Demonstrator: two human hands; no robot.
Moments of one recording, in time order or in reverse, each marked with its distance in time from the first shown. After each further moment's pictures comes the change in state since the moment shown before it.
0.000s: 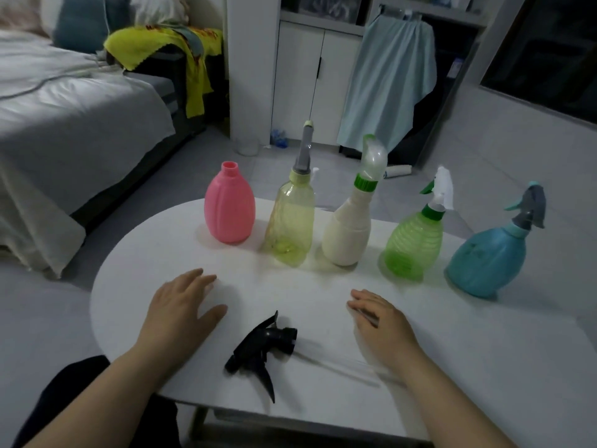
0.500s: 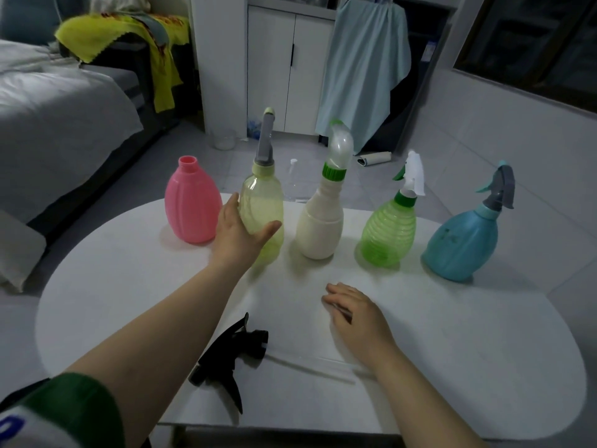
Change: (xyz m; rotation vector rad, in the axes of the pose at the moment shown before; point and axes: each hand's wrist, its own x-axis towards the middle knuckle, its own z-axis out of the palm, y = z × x) left_hand 0.106 0.099 0.035 -0.608 0.170 -0.060; right_hand -0.001 0.001 0.005 -0.143 0.080 -0.113
